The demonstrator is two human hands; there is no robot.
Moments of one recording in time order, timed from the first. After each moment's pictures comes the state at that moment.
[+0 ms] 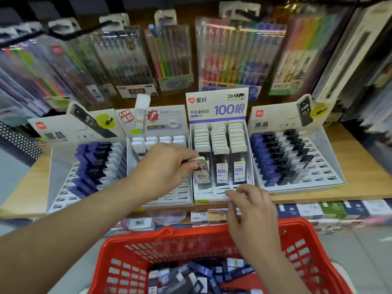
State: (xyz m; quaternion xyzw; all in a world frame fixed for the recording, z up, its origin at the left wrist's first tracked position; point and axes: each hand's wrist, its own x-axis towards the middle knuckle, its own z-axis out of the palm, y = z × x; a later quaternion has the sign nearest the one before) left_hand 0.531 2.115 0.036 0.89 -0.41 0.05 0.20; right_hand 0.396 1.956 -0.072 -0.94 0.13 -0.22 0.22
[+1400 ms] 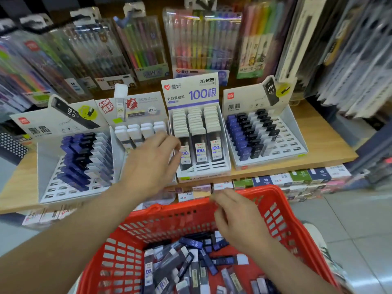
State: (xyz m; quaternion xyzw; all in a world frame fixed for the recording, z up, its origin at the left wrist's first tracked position) left_hand 0.492 2.111 0.018 0.88 -0.41 0.22 0.12; right_hand 0.347 1.947 -0.072 -0.95 -0.02 -0.16 0.28
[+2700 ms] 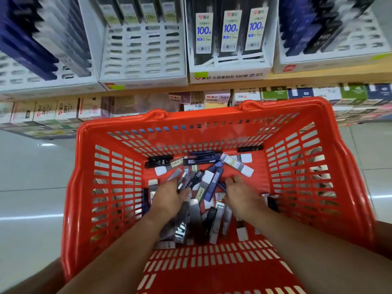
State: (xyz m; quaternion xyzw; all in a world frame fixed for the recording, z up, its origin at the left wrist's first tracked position) left_hand 0.335 2.181 -0.235 0.91 0.00 -0.33 0.25; right_hand 0.272 1.986 -0.245 -0.93 0.09 0.33 0.11
